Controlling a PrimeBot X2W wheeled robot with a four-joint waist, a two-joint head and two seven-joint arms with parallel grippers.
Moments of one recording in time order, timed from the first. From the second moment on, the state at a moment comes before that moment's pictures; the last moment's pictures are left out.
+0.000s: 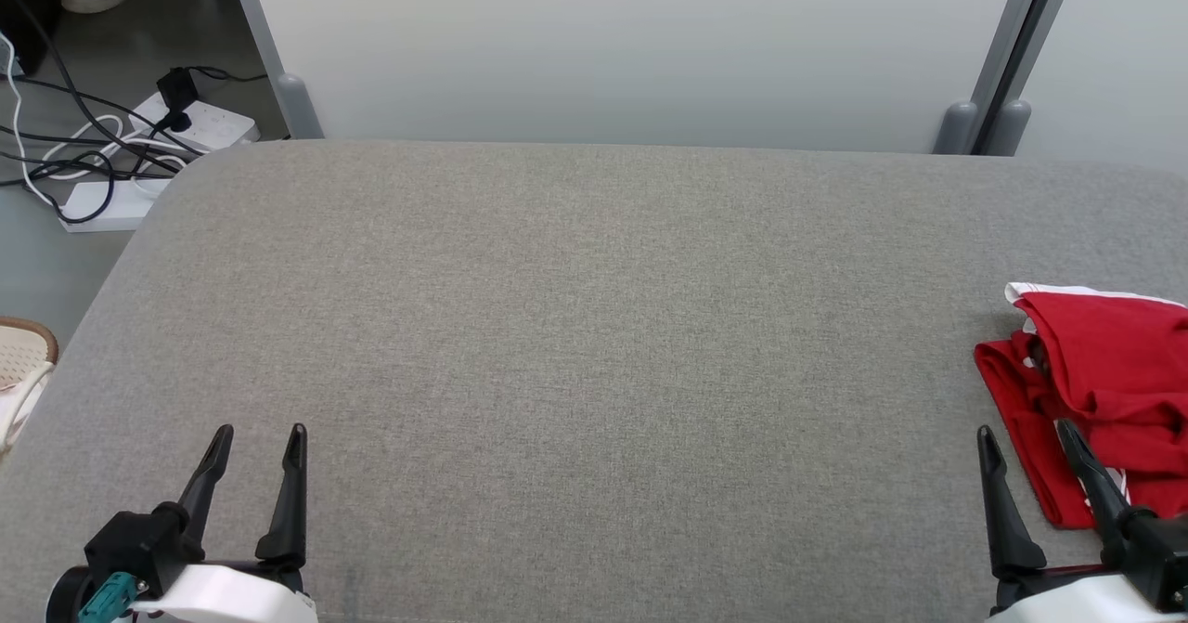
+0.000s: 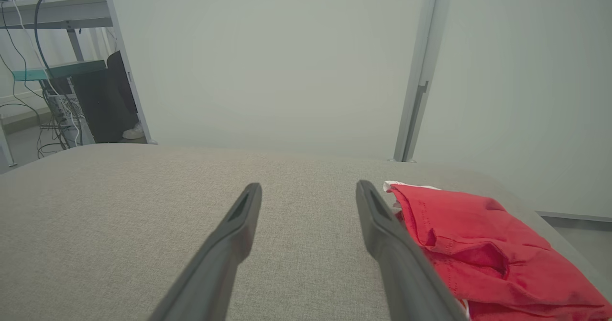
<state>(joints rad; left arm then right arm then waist) 0.00 0.24 -0.10 0.23 -0.38 -0.02 -0.25 0.11 -0.04 -0.07 -0.03 0.07 0.13 -0.12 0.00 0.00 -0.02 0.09</state>
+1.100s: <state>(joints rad) 0.00 0.24 -0.09 0.24 -0.38 -0.02 -0.25 0.11 -0.04 -0.09 -0.01 0.12 0.13 -0.14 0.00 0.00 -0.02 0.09</state>
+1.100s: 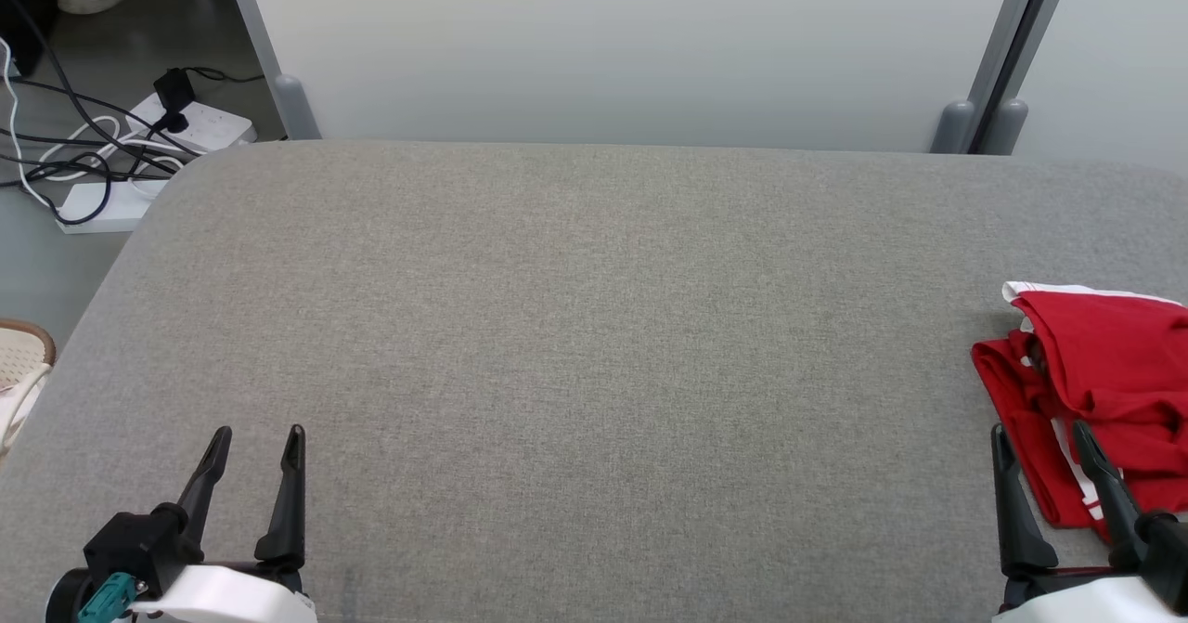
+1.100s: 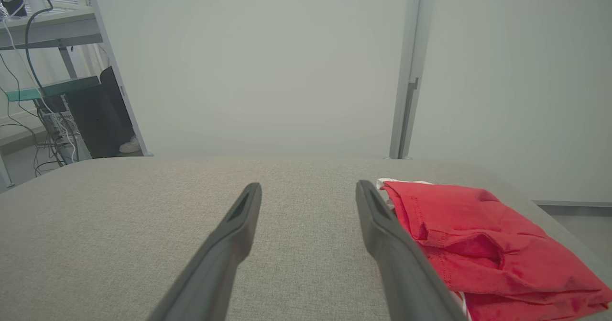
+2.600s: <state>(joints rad) 0.03 0.16 -0.05 0.29 -0.73 -0.04 -0.14 0.09 -0.03 -0.09 0.10 0.55 0.13 -0.08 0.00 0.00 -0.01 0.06</state>
